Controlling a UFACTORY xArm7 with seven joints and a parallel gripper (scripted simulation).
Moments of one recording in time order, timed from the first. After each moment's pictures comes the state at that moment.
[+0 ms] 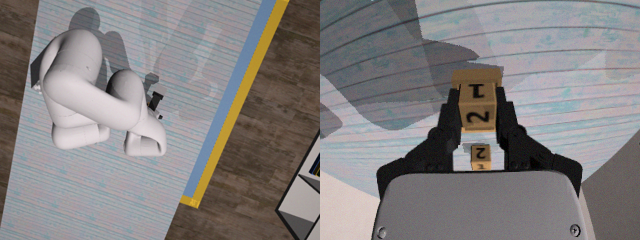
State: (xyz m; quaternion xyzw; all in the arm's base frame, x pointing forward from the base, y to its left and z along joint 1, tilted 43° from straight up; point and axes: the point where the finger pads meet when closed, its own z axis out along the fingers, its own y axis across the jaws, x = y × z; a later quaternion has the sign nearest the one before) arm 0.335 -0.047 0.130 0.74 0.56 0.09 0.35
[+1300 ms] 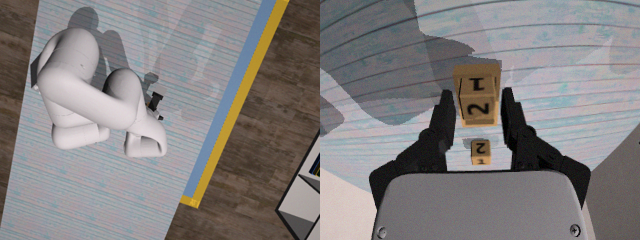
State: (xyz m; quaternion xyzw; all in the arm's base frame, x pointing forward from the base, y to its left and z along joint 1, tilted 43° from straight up) arm 0.330 -0.043 0.136 0.74 0.56 0.09 0.35
